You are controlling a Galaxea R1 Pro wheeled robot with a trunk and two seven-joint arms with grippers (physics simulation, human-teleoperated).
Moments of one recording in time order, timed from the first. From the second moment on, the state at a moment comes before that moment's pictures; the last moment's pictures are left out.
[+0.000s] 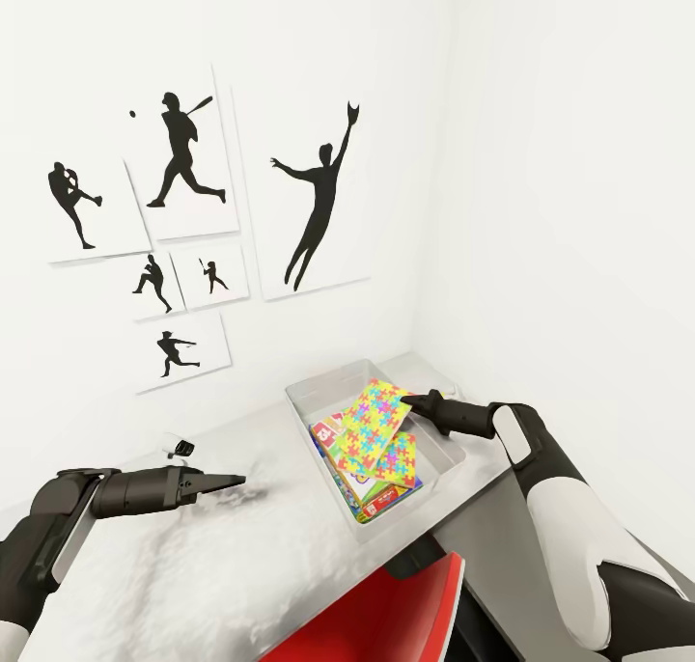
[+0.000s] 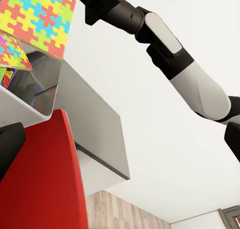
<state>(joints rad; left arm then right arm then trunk) -0.48 0.34 0.07 -1.17 0.22 0.97 -1.57 -0.91 -0.03 -0.25 -0.64 -0.40 0.91 0.56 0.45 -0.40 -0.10</state>
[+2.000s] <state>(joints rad) -0.48 0.34 0.07 -1.17 0.22 0.97 -1.57 -0.87 -0.05 -0.26 -0.77 -0.41 0.91 0.58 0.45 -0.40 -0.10</state>
